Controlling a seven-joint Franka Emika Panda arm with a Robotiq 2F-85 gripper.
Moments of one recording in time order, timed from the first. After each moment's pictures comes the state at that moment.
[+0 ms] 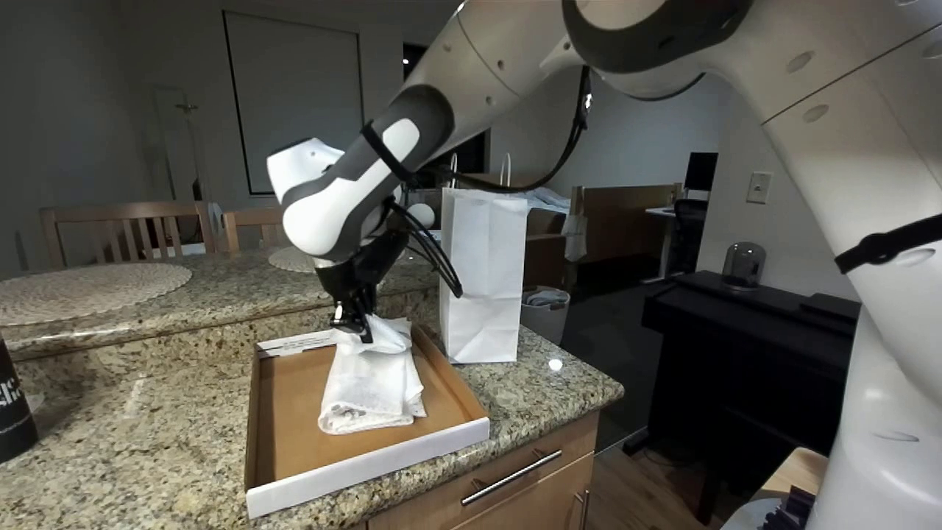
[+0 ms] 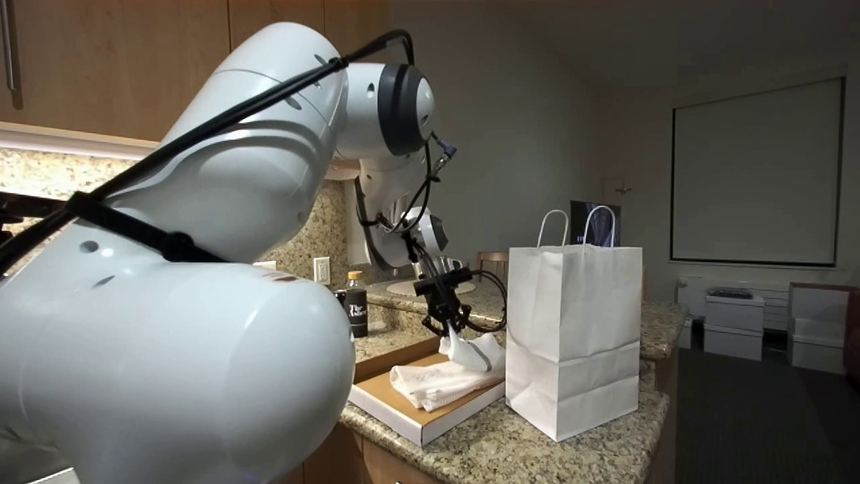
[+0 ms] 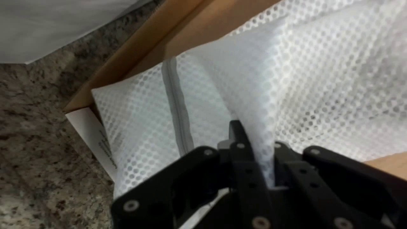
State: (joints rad) arm 0.32 0.58 0.09 -1.63 -0.42 2.14 -0.08
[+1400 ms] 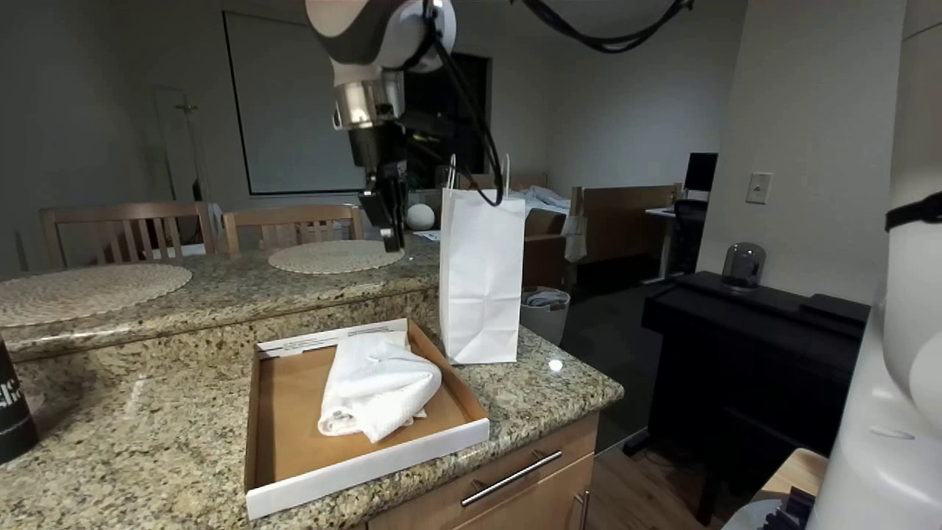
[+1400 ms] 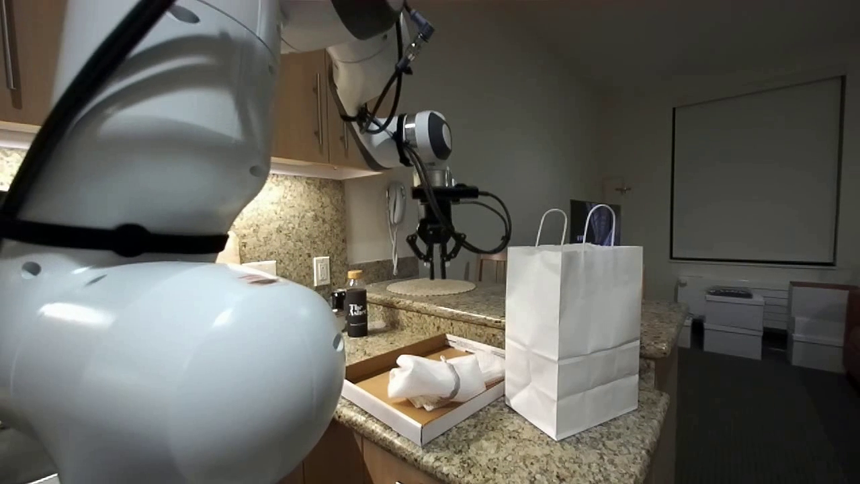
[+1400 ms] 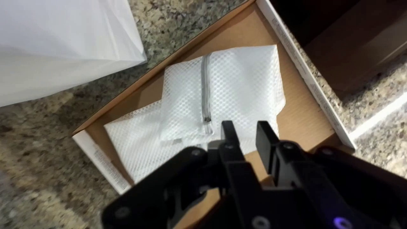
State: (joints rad) arm 0.20 0.17 0.17 -1.74 -0.10 1.79 -0.39
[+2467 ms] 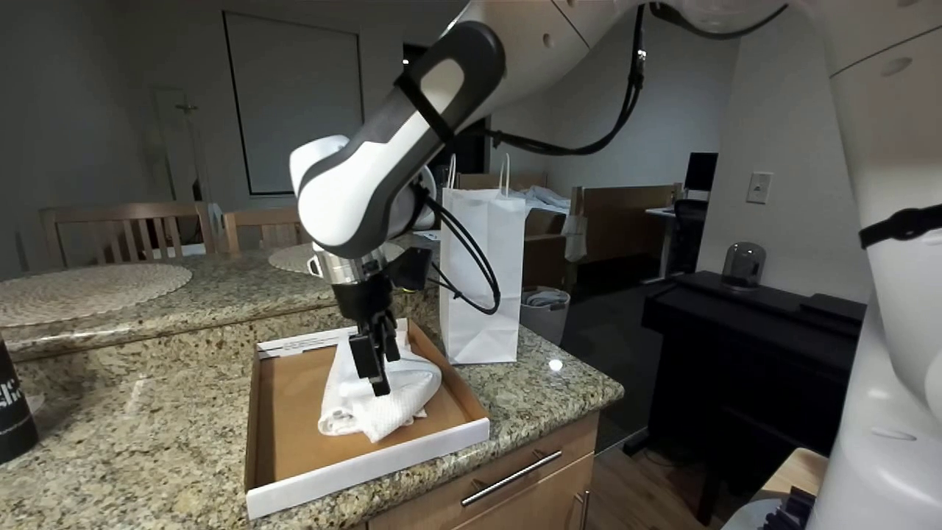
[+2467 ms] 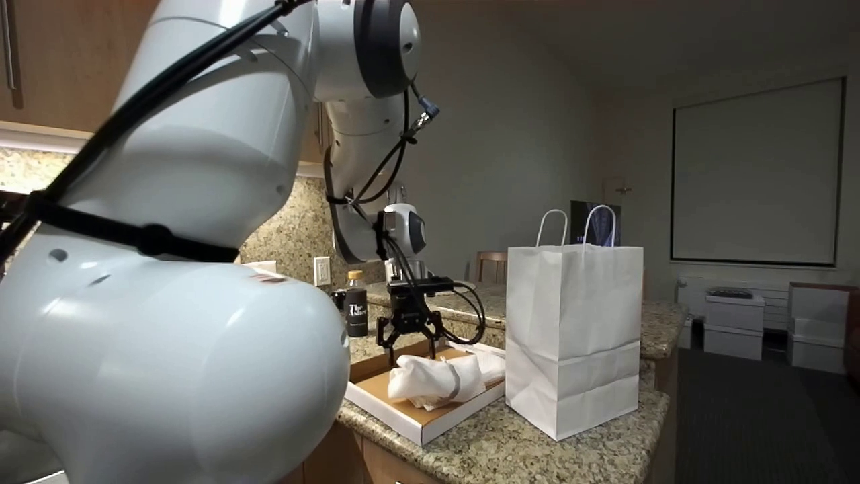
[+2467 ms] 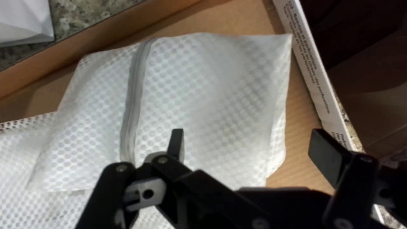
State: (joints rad) arm 0.25 0.35 0.22 -1.99 -0.23 2.15 -0.36
